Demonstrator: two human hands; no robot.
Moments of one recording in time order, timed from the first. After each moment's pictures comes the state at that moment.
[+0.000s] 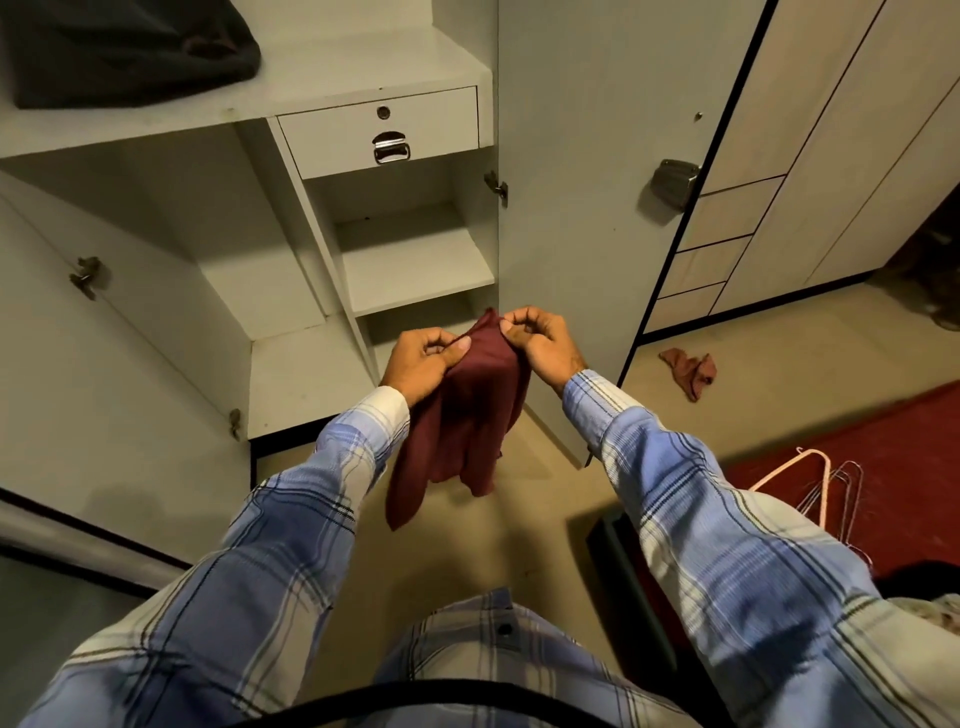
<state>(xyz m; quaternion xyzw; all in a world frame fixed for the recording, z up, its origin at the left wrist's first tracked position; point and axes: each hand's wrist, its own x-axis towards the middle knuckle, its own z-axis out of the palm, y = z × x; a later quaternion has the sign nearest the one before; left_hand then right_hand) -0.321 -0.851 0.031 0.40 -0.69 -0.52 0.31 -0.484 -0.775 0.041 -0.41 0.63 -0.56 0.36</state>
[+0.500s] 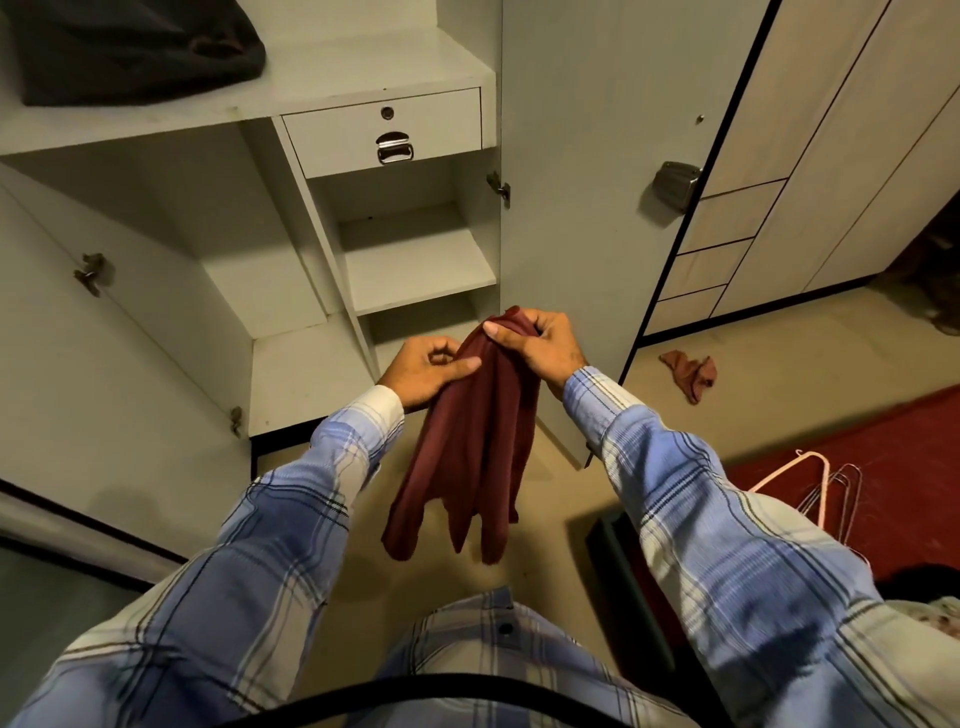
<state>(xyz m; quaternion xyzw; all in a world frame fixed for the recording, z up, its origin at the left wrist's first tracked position) -0.309 -0.848 0.032 0.35 -0.73 -0.54 0.24 -0.476 -0.765 0.055 -0.41 0.58 -0.58 0.38</state>
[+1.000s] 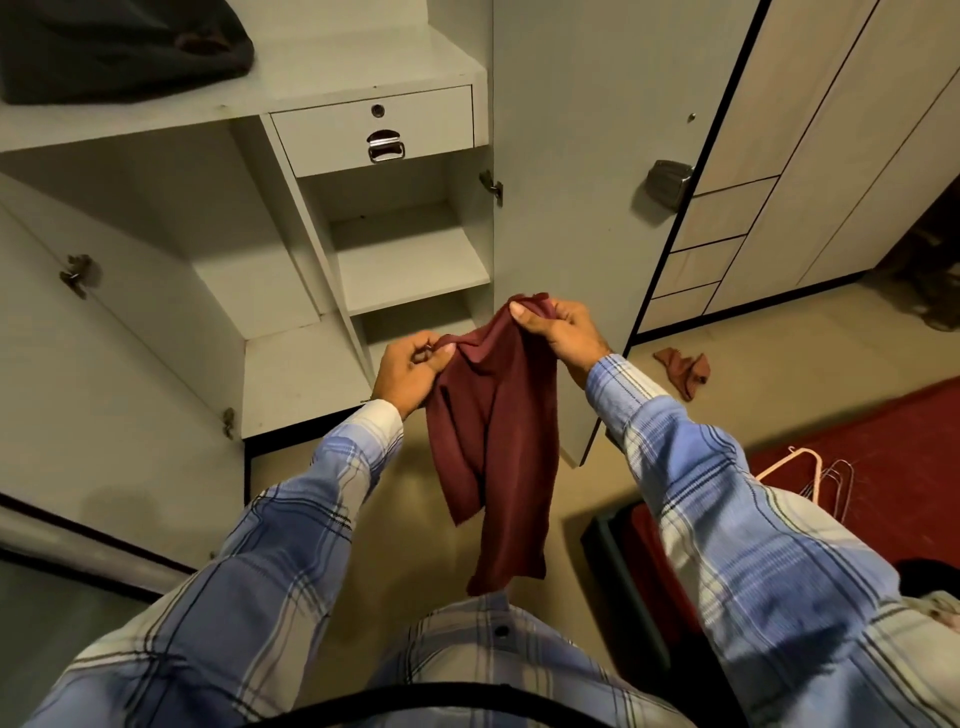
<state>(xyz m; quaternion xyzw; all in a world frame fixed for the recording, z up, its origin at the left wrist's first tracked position) -0.311 -0.846 0.021 0.39 -0.68 -0.51 0.35 -0.508 -0.763 0.061 -0.36 0.58 -0.59 0.43</state>
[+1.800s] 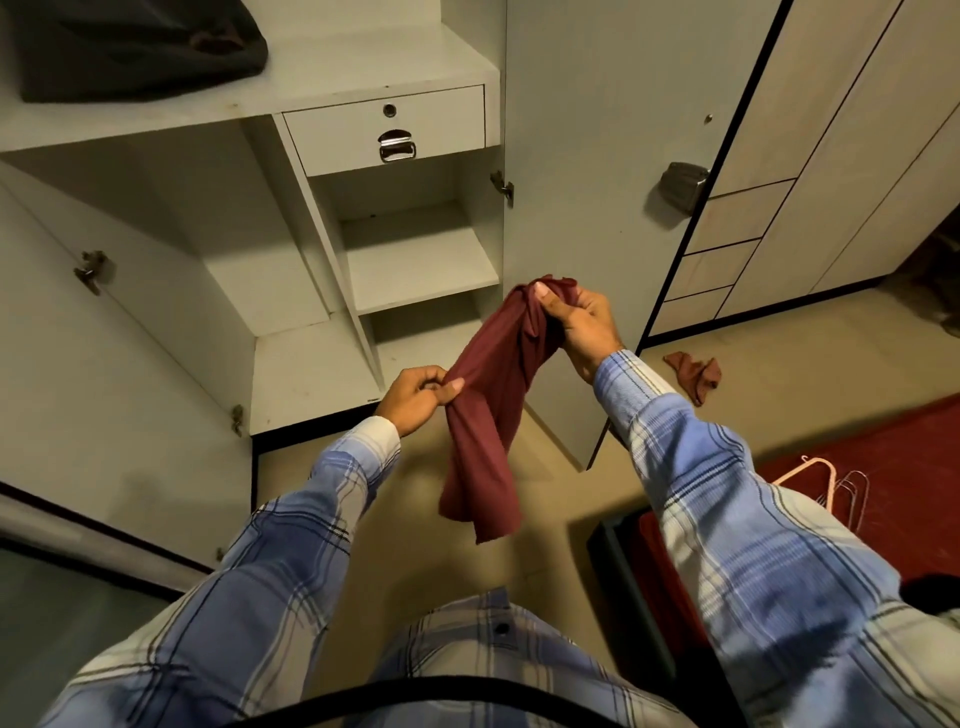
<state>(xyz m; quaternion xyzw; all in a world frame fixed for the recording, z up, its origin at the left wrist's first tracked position) -0.297 -0.843 0.004 0.43 -0.69 -0.54 0.21 -0.519 -0.780 0.054 -0.31 0.53 -0.67 0.41</state>
